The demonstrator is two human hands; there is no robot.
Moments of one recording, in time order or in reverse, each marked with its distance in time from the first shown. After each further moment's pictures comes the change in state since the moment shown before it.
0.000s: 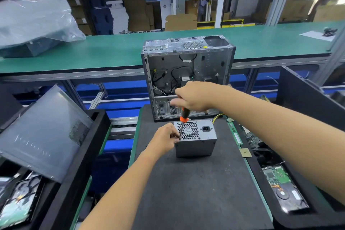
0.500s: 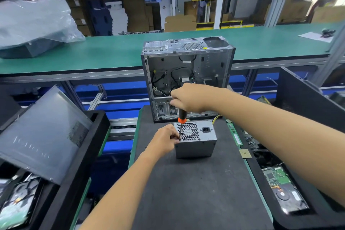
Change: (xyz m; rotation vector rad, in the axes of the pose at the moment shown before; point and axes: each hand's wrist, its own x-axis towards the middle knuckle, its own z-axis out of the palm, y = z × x) left_hand 0.000 -0.001 -0.001 0.025 -0.006 0.023; right_hand 0.007 -0.006 0.004 -0.019 0.031 -0.047
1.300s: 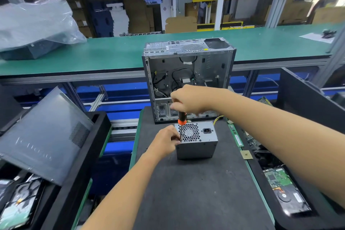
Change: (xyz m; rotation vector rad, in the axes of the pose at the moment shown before) left_hand -0.002 0.000 0.000 0.002 0.016 0.030; right_hand 0.002 -0.002 -0.002 0.074 -0.027 -0.012
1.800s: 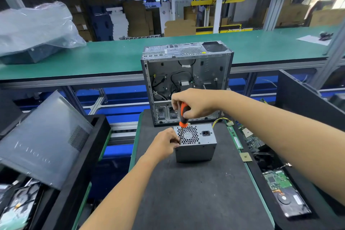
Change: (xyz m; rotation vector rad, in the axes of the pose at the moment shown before) left_hand 0.001 0.001 -0.004 0.021 -0.020 0.013; right_hand -0.014 0.016 -0.004 0.183 -0.046 -0.066
